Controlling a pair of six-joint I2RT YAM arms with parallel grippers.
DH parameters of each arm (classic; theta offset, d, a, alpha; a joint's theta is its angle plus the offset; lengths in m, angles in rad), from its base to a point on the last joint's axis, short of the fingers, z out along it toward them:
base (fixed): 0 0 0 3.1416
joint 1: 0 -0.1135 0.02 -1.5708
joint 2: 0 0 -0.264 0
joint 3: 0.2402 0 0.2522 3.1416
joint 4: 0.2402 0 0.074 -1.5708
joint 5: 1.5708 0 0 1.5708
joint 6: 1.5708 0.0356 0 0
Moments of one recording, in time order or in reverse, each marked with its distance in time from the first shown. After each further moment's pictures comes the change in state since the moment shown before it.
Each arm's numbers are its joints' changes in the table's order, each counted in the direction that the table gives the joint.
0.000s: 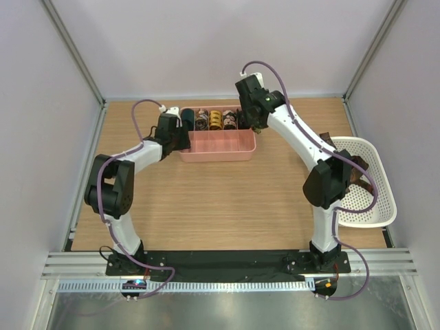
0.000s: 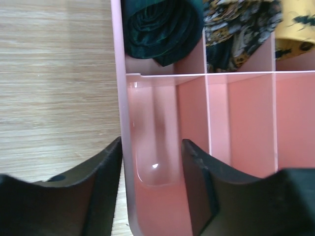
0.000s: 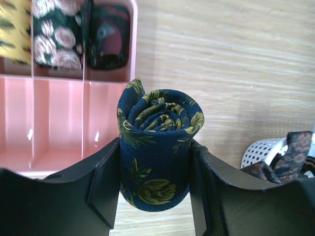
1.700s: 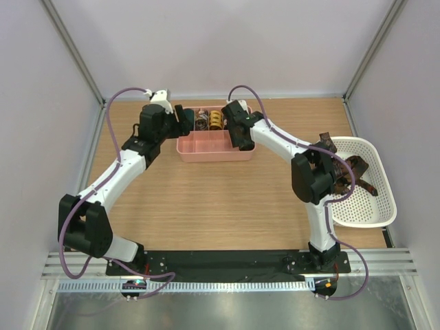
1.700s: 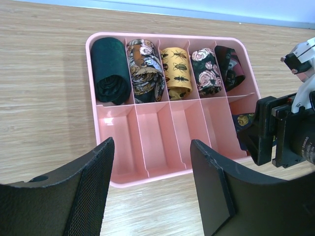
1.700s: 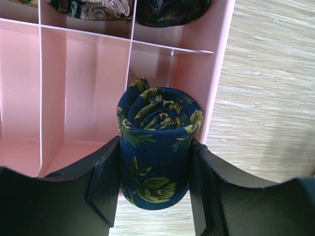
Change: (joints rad) left arm 0.042 0.395 -0.026 0.046 0.024 -0.028; right arm -0.054 -0.116 -0.233 -0.176 -0.092 0.077
